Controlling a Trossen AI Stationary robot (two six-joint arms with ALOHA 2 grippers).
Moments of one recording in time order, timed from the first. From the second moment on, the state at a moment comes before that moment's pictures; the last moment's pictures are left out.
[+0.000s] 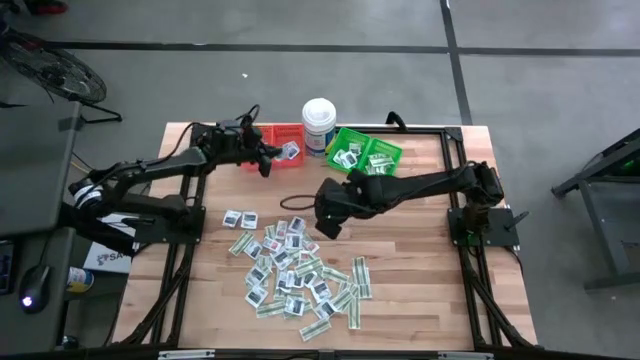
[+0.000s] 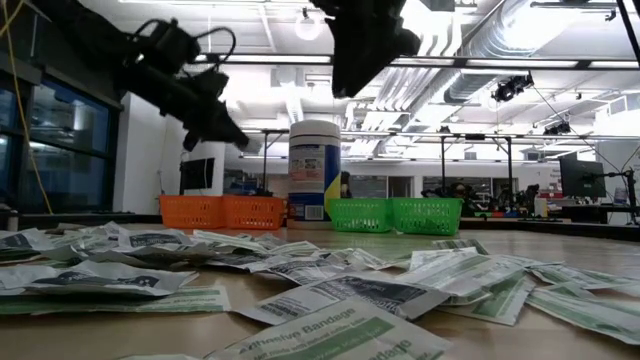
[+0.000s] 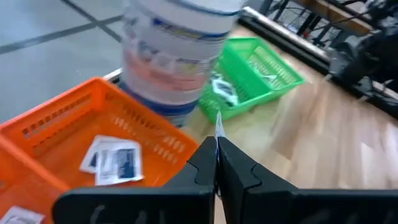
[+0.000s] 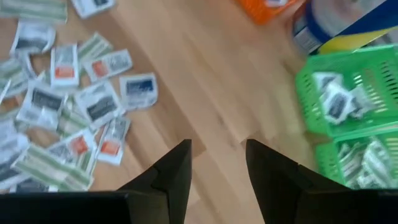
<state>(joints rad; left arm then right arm) 0.71 1.18 0.56 0.21 0.28 -0.20 0.11 1.88 1.76 -1.06 0.42 0.61</state>
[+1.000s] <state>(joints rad) 0.84 1.60 0.84 0.07 0.37 -0.12 0.07 1.82 1.76 -1.05 0.47 0.57</state>
